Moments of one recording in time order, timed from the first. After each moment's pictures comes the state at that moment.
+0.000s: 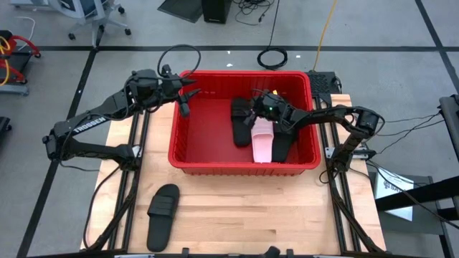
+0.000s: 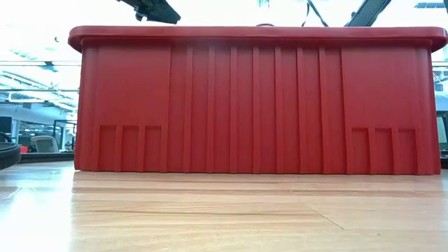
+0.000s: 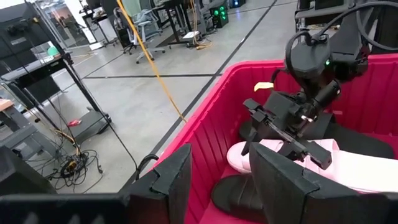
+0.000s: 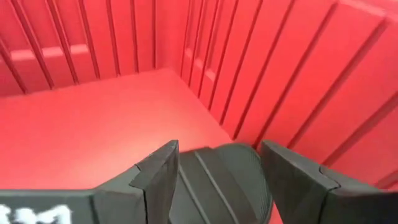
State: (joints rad) left arm 0.48 1.08 1.14 -0.30 -0.04 0.26; right arm -0.48 1.69 0.81 0.51 0.13 -0.12
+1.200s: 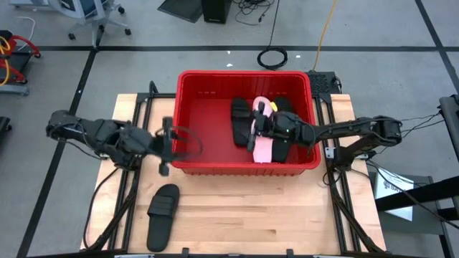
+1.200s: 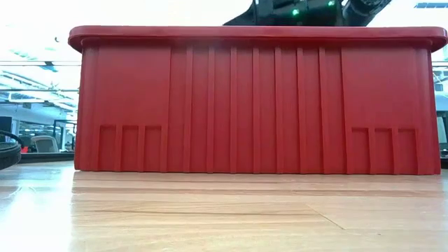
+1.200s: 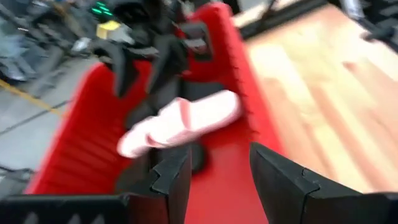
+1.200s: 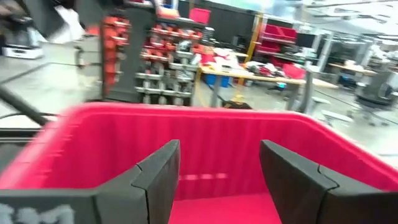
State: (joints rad) left arm -0.29 0.99 1.14 -0.66 -0.37 0.26; right arm -0.13 1.43 0.81 0.61 0.13 -0.14
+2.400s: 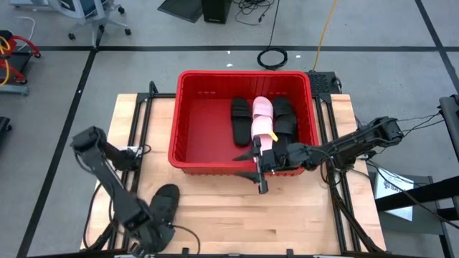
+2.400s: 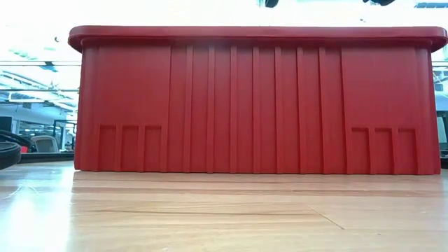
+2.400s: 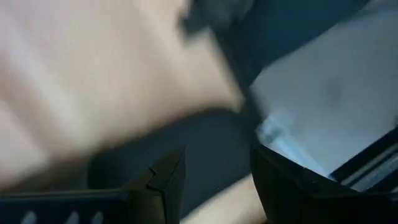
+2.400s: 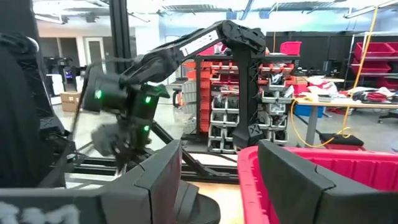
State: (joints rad) left arm -0.93 1.61 1.21 -0.82 0.16 -0.48; right arm 0.24 1.43 0.81 0.75 0.13 0.00
